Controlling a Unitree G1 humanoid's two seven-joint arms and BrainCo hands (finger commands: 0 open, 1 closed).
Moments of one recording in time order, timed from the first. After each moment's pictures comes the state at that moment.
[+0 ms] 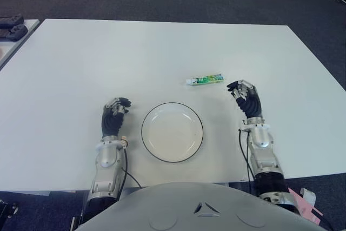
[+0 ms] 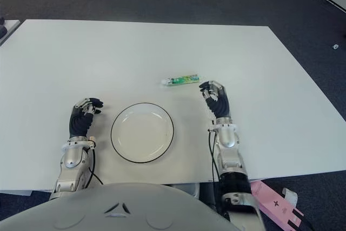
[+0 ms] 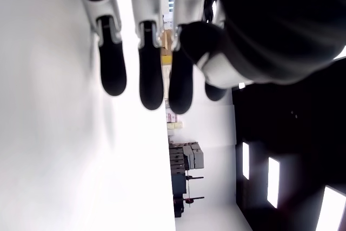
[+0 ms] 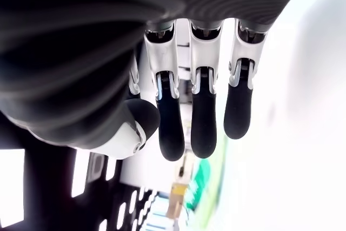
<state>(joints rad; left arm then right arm) 0.33 -0.03 0.06 0.12 0.09 -0.26 0.15 0.02 -0.27 -0.05 0.27 -0.16 -0.44 -0.02</state>
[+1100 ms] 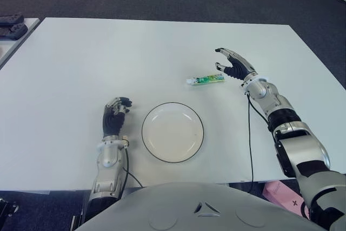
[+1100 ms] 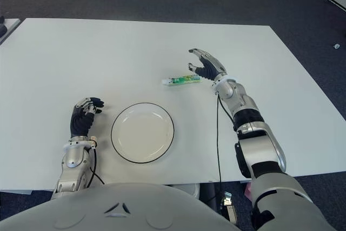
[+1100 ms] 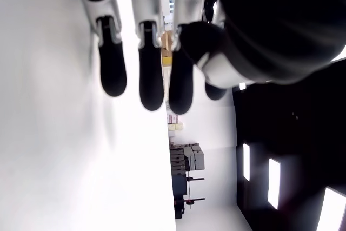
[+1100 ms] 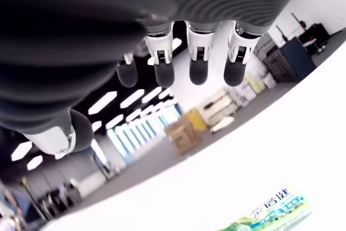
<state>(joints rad) 0.34 -0.04 0.06 0.10 0.10 -0.26 0.16 -0.66 -0.49 0.28 1.00 -0.60 -0.52 -0.08</state>
